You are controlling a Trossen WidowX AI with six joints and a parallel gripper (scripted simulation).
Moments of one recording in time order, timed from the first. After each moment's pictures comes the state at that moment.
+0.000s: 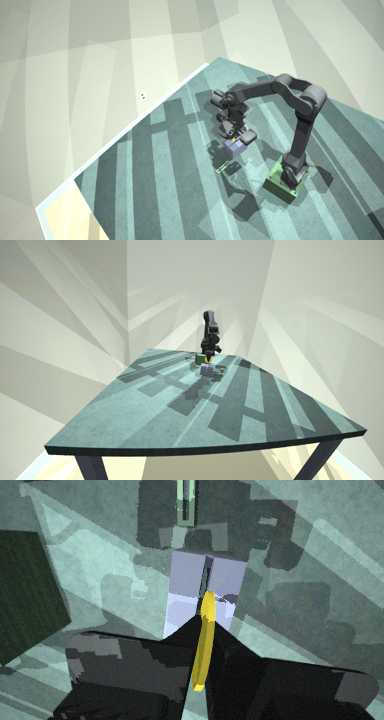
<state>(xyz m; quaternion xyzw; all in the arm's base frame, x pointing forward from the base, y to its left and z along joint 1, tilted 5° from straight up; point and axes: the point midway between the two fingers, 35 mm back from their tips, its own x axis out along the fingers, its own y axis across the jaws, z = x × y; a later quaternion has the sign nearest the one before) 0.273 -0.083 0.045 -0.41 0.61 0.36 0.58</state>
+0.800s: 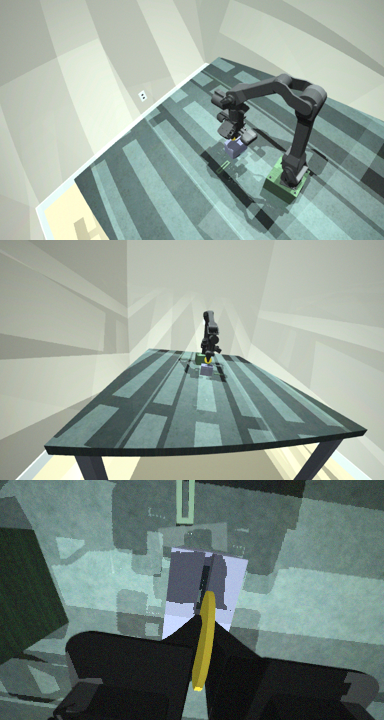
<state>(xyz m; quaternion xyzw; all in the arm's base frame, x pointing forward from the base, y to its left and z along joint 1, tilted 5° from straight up) 0.273 -0.086 0.043 -0.41 0.61 0.36 0.58</state>
